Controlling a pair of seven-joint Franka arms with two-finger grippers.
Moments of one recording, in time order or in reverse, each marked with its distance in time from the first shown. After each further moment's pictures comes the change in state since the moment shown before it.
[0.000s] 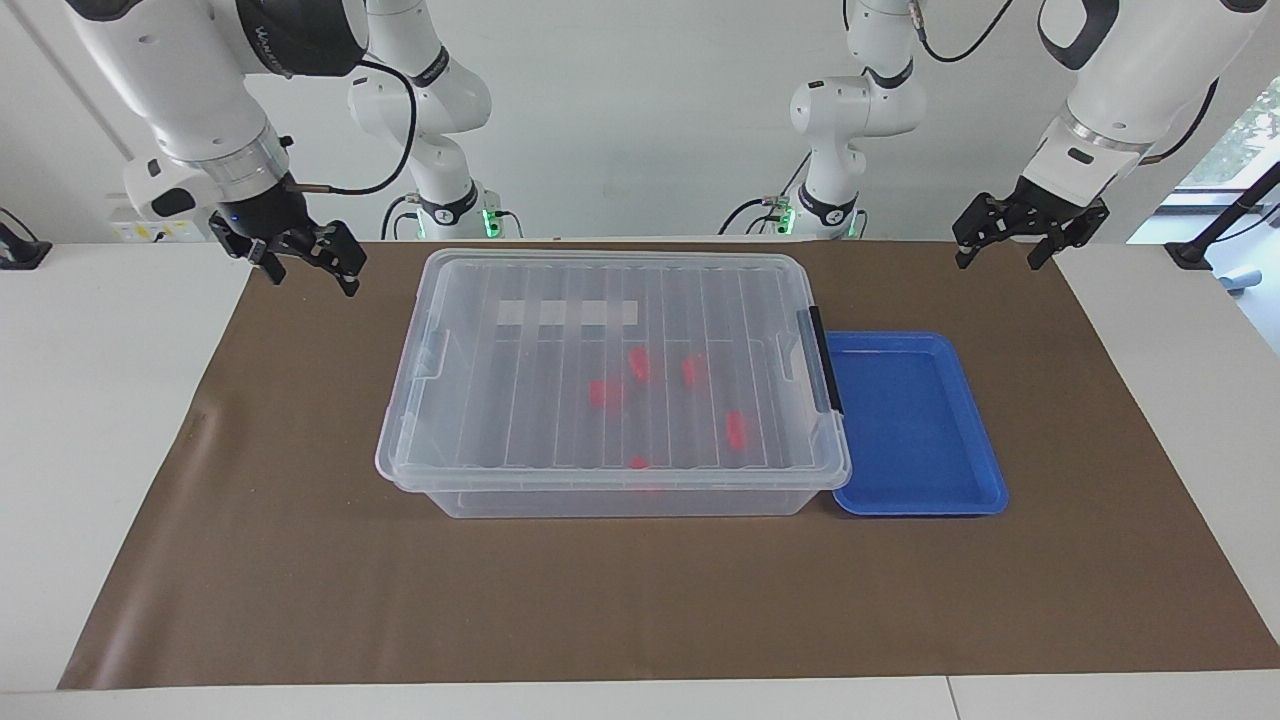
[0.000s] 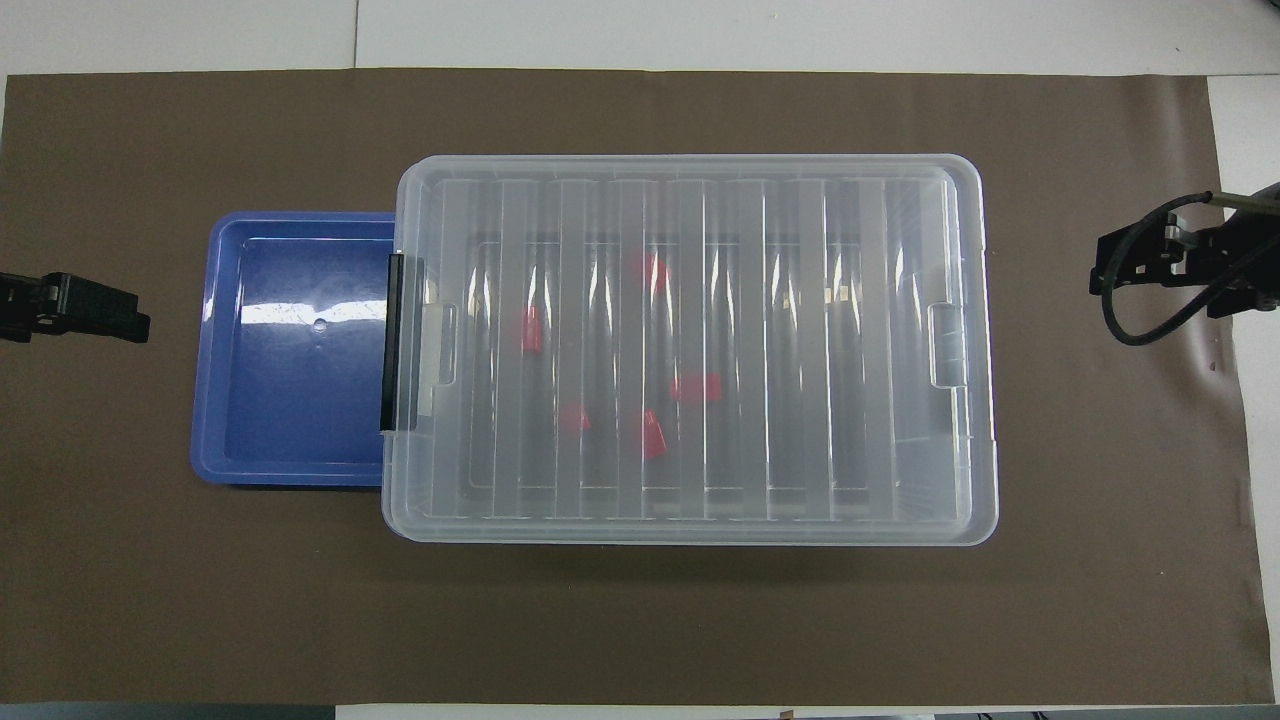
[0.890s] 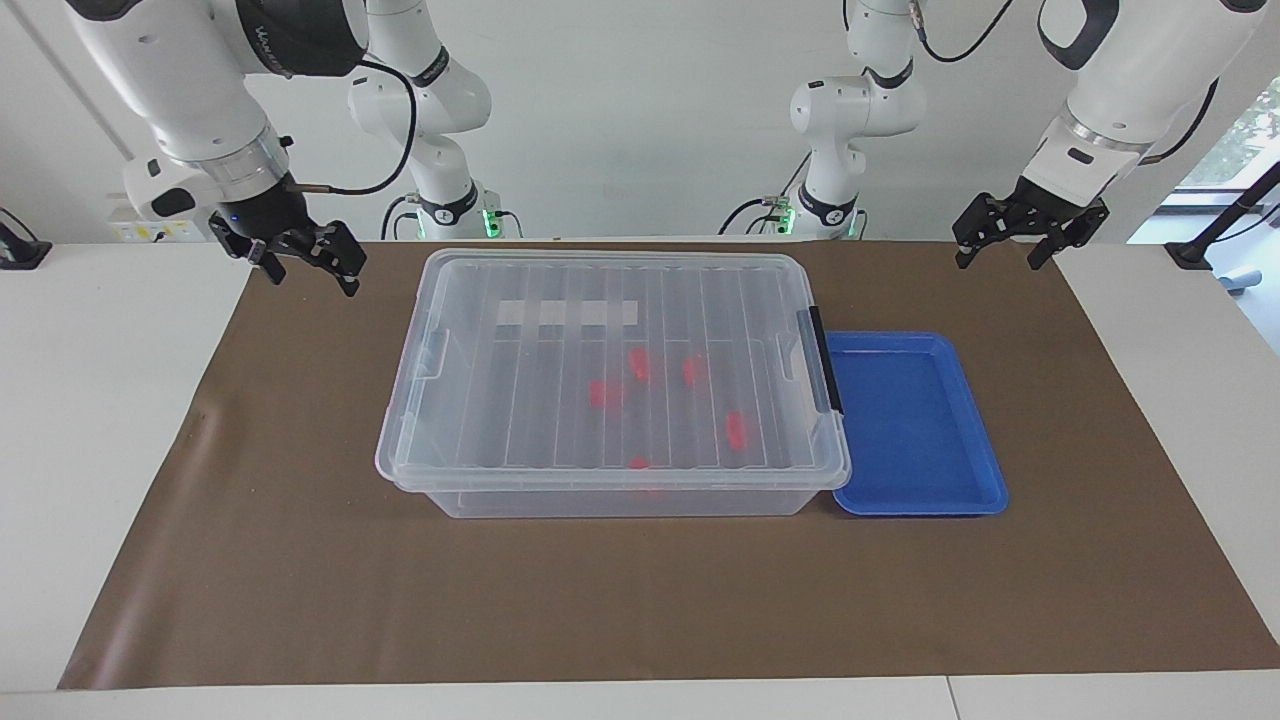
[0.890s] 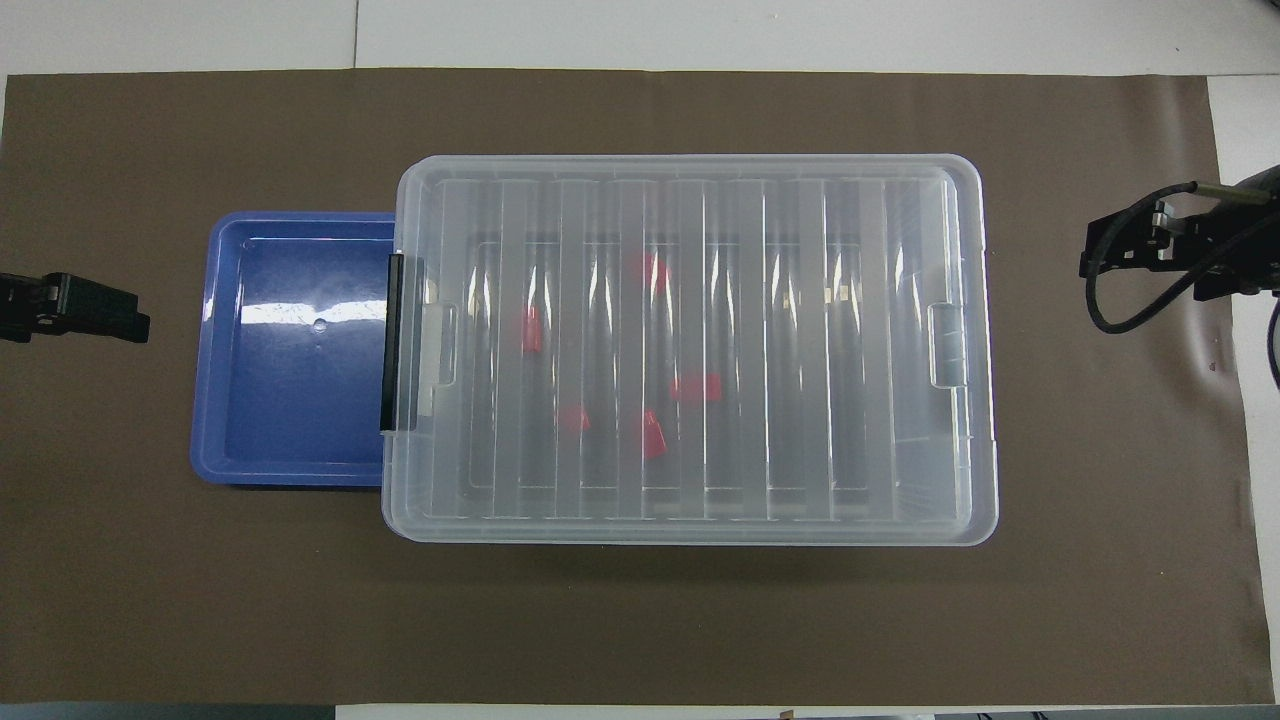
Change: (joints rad) left arm 0.000 0.000 0.000 0.000 0.000 0.000 0.000; right arm 0.000 0.010 0.003 -0.049 0.001 0.101 0.000
